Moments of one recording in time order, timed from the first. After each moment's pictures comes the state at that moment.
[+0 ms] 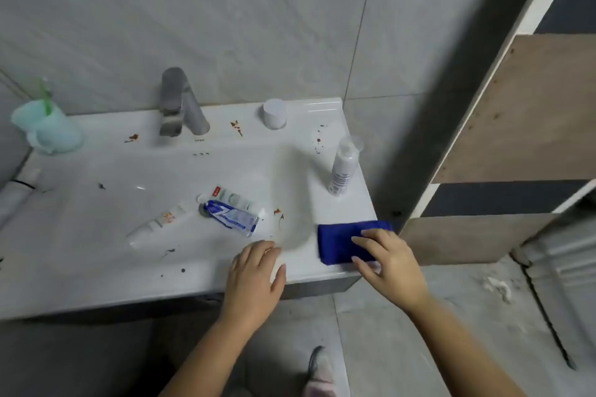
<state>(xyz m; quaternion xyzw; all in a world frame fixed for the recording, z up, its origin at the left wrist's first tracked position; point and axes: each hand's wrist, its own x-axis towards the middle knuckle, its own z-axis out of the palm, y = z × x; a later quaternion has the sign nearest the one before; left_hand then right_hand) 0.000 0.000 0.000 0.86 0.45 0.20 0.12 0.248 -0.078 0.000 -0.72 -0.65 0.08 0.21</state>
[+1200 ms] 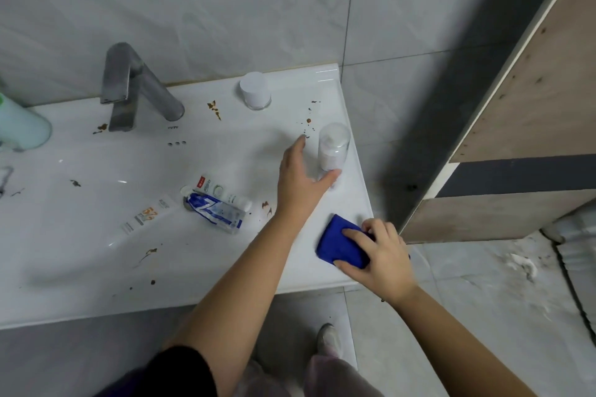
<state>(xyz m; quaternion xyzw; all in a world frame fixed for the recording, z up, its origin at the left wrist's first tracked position) 0.177 0.111 0.000 0.68 0.53 0.30 0.41 0.283 -0.046 -0.056 -0.74 -0.63 0.12 0.19</state>
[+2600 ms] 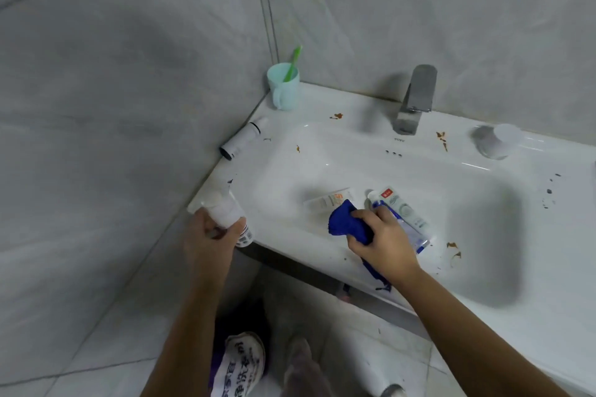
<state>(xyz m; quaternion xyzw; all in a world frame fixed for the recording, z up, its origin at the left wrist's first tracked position) -0.305 0.050 0.053 0.37 0.74 0.51 0.24 -0.043 0.096 0.023 -0.58 -0.73 0.24 0.25</state>
